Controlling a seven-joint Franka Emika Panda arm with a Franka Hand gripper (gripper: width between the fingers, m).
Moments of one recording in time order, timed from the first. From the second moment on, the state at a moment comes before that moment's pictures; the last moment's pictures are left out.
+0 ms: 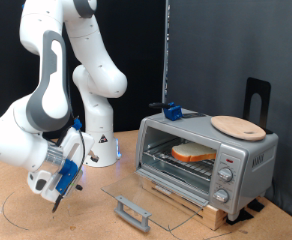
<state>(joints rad) -1.15 0.38 0.51 -2.25 0.46 1.77 -0.29</state>
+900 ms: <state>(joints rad) -1.16 0.48 0.51 -2.28 0.50 1.83 -0.47</state>
